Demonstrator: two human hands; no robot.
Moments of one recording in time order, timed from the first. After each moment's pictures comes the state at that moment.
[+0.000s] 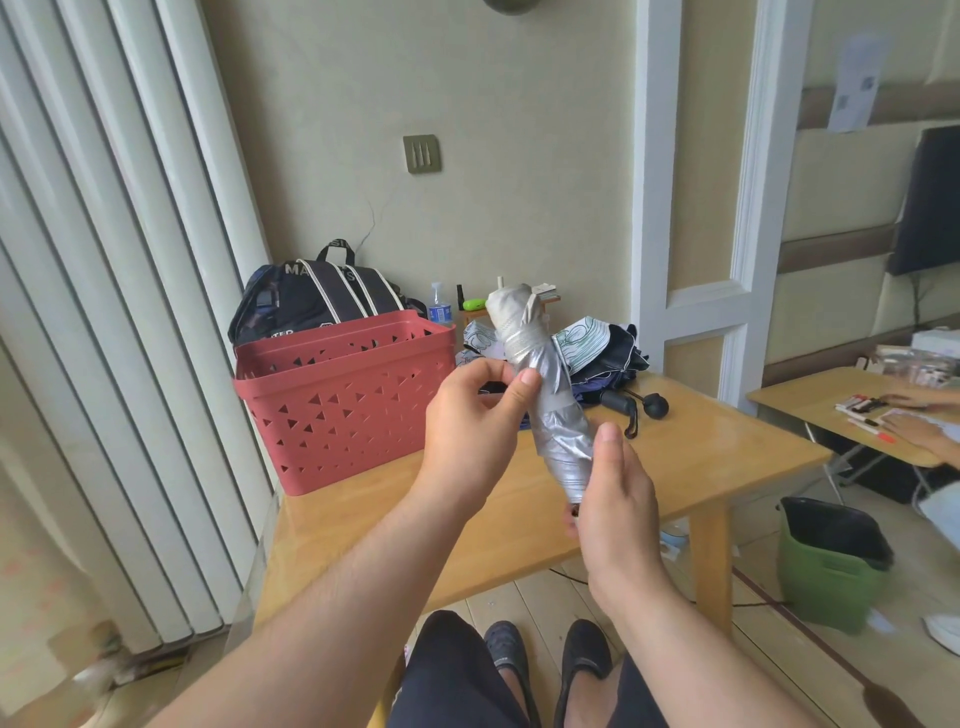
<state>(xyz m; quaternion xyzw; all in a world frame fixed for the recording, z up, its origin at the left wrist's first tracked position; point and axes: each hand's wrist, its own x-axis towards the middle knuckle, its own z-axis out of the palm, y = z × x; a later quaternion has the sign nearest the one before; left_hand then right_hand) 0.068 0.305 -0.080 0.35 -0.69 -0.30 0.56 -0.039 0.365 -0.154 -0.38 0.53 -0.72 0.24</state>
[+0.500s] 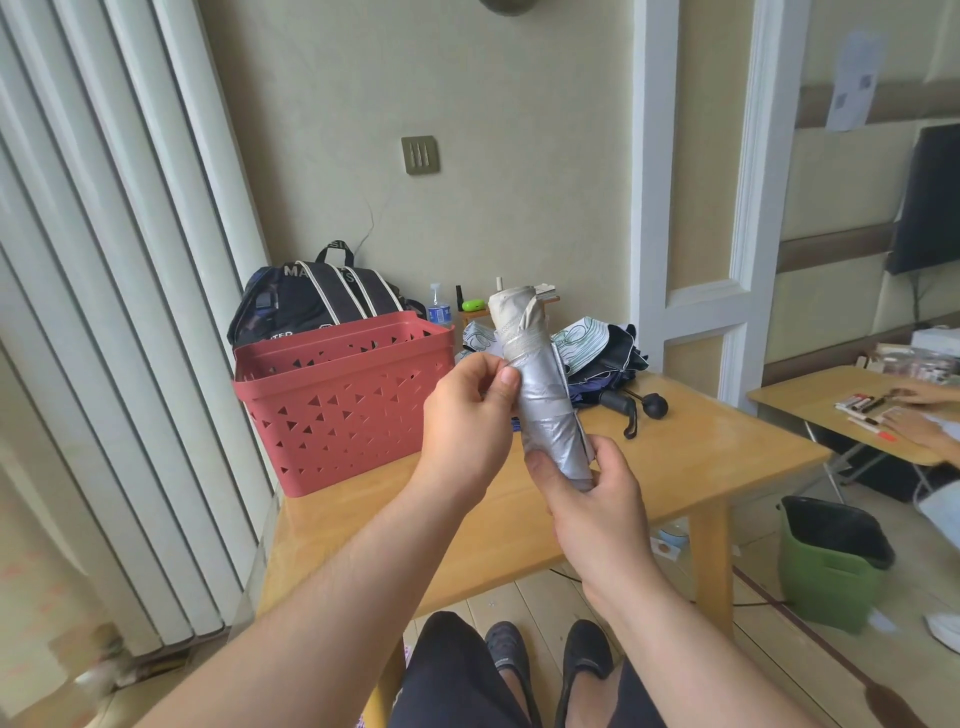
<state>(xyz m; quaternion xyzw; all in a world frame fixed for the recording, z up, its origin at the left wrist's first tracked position) 0.068 0.295 -0.078 0.35 -0.68 -0.31 0.56 -0.041 0.360 -0.164 -0.43 0.51 -0.70 0.26</state>
